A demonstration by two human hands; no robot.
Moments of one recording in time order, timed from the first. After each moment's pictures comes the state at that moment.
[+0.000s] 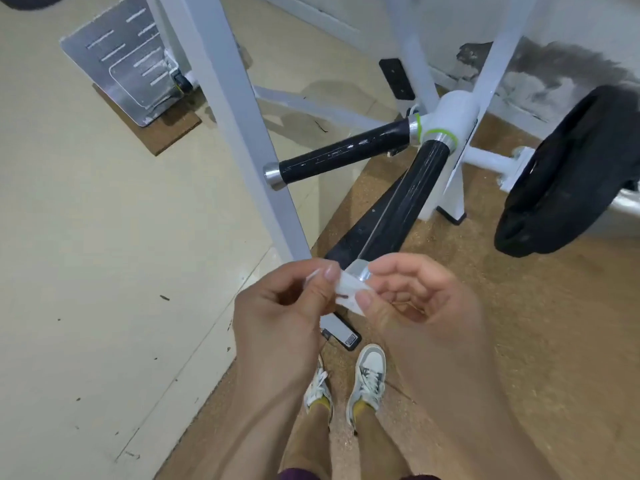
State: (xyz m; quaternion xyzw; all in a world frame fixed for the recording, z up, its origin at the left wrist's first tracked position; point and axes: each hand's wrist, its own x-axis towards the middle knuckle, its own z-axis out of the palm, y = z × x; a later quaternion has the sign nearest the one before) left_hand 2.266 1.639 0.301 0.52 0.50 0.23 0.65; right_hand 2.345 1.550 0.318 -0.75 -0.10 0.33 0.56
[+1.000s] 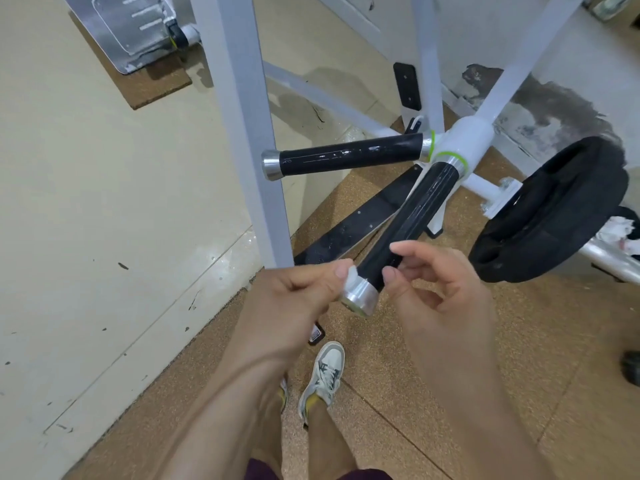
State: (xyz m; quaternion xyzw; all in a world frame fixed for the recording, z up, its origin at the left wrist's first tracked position) left_hand 2.281 1.660 0.287 0.50 0.47 0.07 0.72; right_hand 2.387 1.554 0.300 -0.83 -0.22 0.24 0.45
